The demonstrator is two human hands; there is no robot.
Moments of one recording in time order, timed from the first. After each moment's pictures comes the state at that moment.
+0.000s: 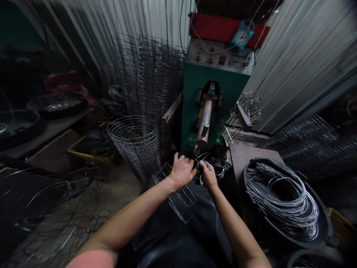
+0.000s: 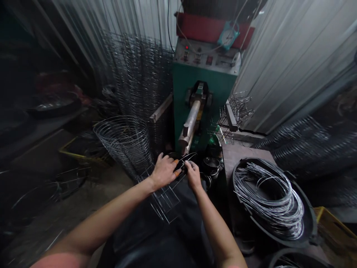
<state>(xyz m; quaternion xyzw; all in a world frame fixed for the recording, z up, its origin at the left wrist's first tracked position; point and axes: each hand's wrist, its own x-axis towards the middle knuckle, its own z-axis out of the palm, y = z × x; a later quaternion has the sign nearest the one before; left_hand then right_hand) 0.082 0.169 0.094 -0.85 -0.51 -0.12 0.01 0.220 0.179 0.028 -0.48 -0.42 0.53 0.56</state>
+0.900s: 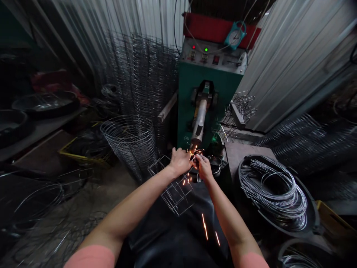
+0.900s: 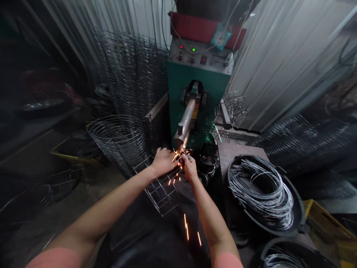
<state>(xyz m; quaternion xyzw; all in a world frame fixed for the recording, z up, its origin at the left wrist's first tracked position) 0.092 0.192 0.104 -0.84 -0.54 -0.07 0.00 0.220 0.202 0.031 -0.48 -0.36 0.56 0.57</state>
